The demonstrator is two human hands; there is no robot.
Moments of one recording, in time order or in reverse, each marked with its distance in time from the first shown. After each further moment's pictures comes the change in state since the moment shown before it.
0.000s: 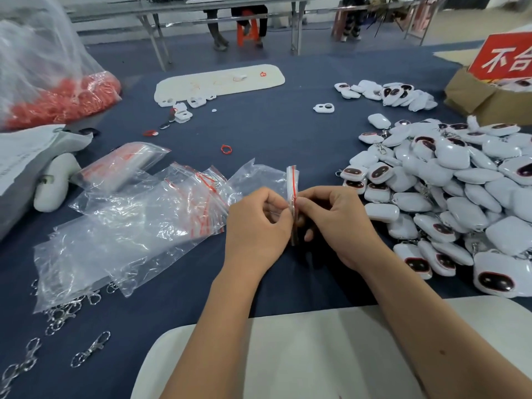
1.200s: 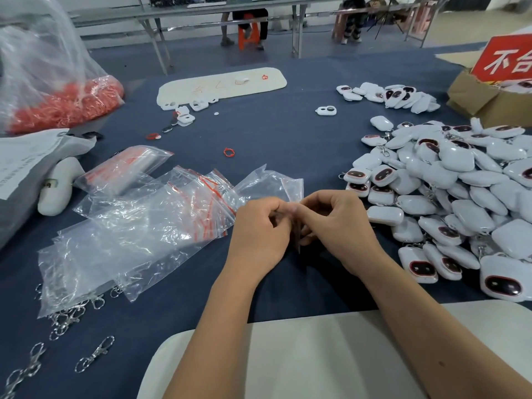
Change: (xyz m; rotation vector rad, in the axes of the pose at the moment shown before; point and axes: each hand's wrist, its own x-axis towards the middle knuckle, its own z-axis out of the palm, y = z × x) left_hand 0.003 0.000 -0.005 -0.021 -0.141 0.007; right_hand -0.002 0.001 0.005 -0.121 0.041 -0.028
